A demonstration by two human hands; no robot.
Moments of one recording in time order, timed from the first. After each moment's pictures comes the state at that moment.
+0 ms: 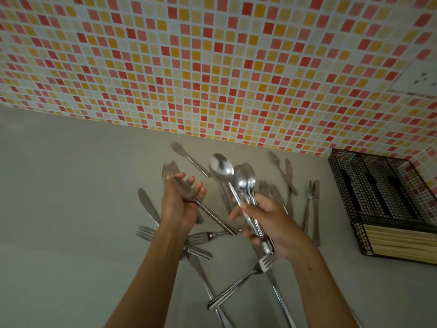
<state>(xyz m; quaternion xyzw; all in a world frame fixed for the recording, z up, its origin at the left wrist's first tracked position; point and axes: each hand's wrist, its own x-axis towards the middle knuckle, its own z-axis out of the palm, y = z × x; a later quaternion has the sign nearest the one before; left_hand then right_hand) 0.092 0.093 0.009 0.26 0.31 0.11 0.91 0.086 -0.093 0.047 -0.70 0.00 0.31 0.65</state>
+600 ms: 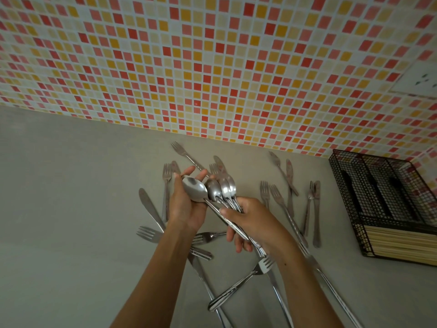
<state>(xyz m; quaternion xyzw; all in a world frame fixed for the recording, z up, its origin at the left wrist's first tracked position) 0.093 0.081 0.014 0.27 0.27 0.08 0.92 0.084 -0.068 0.046 -0.79 -0.05 0.32 0.53</state>
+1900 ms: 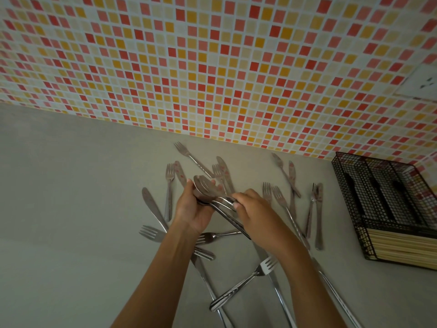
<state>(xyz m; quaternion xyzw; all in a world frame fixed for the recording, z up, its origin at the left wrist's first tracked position) 0.096 0.078 0.008 0.19 0.30 -0.01 0.94 0.088 -0.070 0.045 -0.93 -0.23 0.11 0.26</state>
